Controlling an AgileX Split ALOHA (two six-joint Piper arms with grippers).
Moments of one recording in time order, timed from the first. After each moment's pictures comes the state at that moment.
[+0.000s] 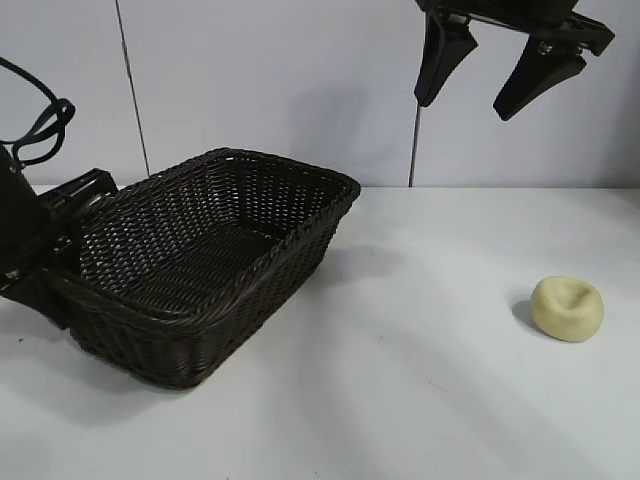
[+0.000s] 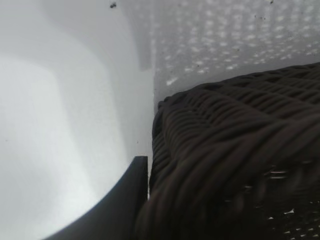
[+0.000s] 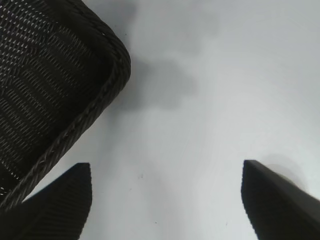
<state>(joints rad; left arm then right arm) -0.26 1.76 -0.98 -0.25 0.64 -0.96 0.22 1.82 -1.64 0.21 1.03 -0.08</state>
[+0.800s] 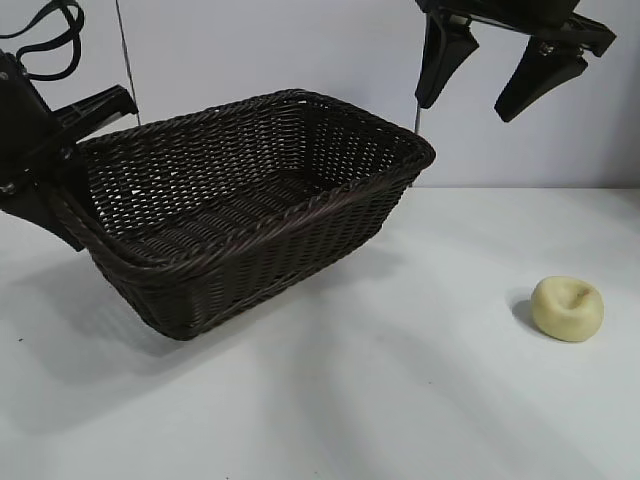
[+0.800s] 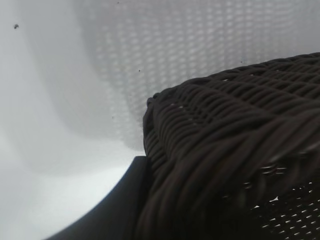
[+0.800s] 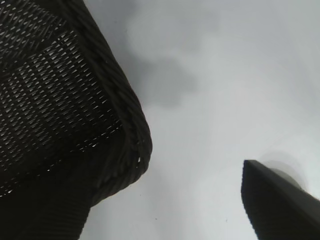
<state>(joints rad) -0.21 1.75 -1.18 -0.35 0.84 -0.54 0.22 1.82 -1.64 0.21 1.04 -0.08</state>
